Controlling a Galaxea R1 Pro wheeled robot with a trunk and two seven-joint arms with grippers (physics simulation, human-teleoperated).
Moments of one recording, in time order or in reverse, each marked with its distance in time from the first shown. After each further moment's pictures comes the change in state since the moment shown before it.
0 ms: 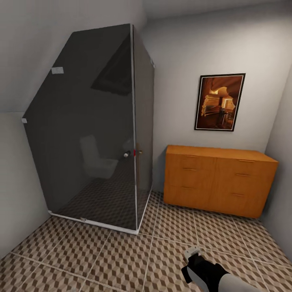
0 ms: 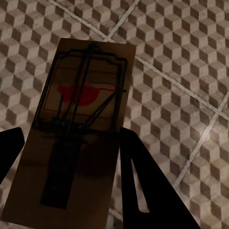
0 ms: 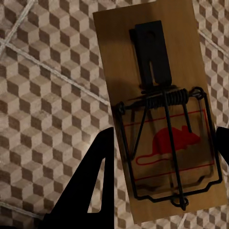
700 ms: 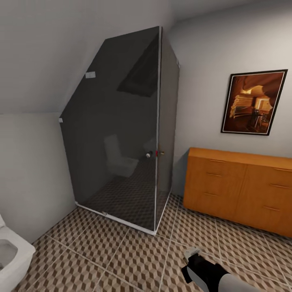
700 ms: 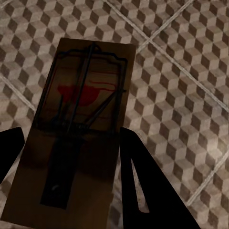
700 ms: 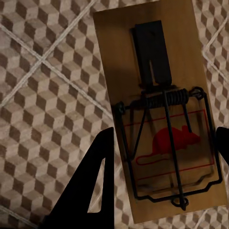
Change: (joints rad) left arm 0.000 0.001 0.001 0.000 0.001 -0.002 0.000; right arm 0.000 0.000 -0.001 0.000 0.000 -0.002 -0.001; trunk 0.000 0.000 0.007
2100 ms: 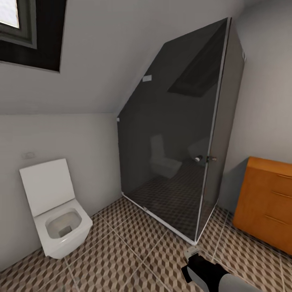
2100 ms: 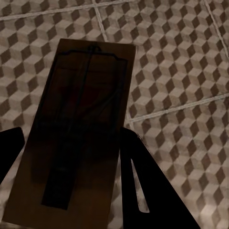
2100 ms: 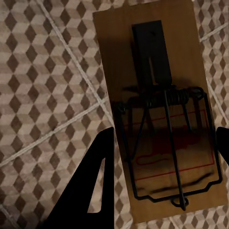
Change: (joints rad) left arm 0.000 0.050 0.009 0.006 0.183 -0.002 -0.010; right arm 0.000 -0.001 0.000 0.000 0.000 -0.009 0.000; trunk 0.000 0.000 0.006
